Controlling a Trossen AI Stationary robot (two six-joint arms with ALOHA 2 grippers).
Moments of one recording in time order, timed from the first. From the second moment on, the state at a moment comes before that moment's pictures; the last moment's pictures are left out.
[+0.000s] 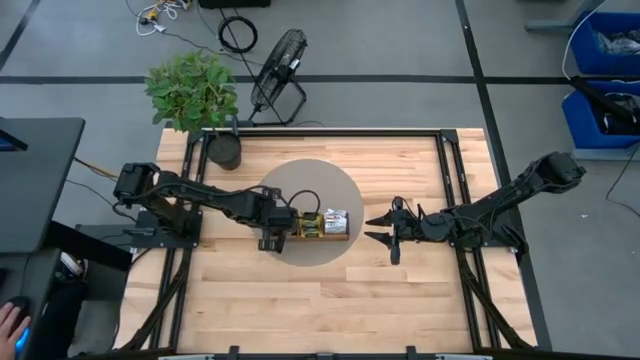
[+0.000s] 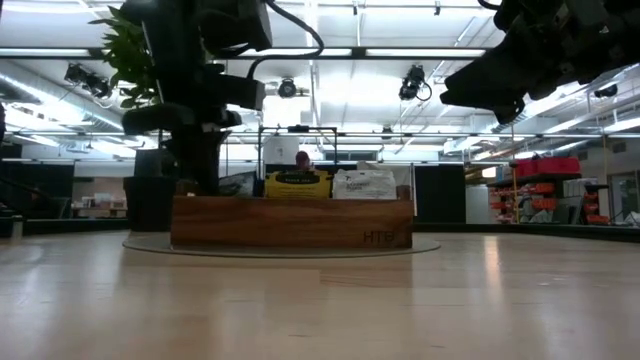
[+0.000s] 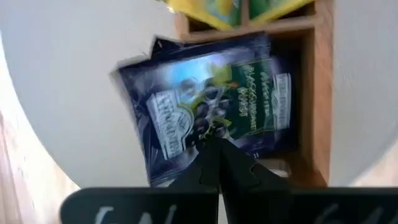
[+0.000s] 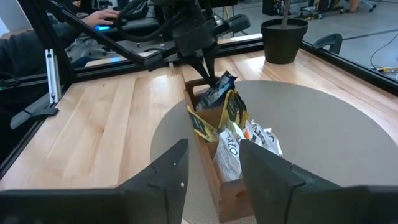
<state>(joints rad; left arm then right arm) -0.10 1.61 1.02 -0.72 -0.31 0.00 0.38 1.10 0.32 0.50 0.48 0.25</state>
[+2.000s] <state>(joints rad) -0.22 0.70 0.04 0.54 -0.14 -0.10 0.44 0.82 0.32 0.45 0.47 0.02</state>
